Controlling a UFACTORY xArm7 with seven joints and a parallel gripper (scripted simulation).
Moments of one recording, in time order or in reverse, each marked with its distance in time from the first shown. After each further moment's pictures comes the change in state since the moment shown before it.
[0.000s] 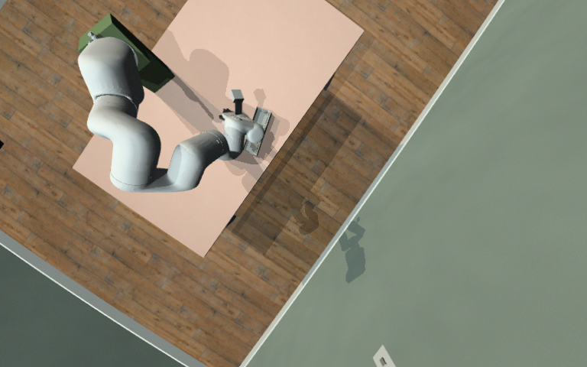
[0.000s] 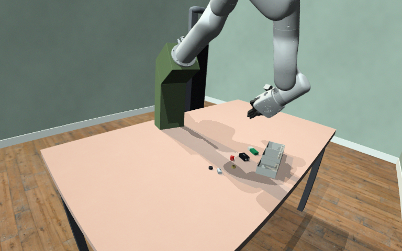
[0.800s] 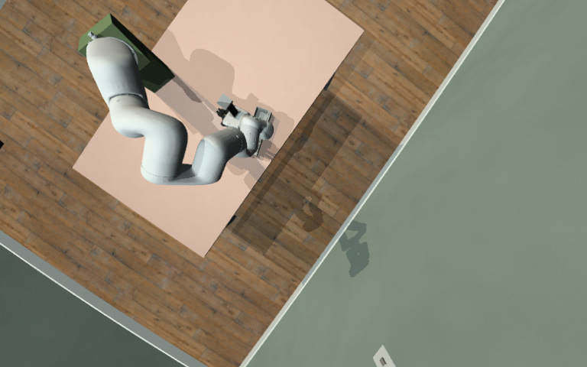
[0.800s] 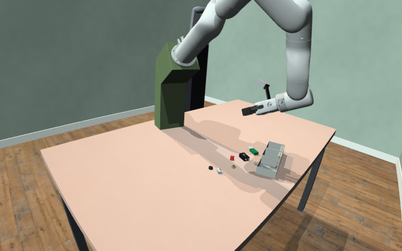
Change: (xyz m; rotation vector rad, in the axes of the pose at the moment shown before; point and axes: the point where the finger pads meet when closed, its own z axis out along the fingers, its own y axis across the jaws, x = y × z) arm -0.001 -0.023 0.007 0.301 0.131 -0.706
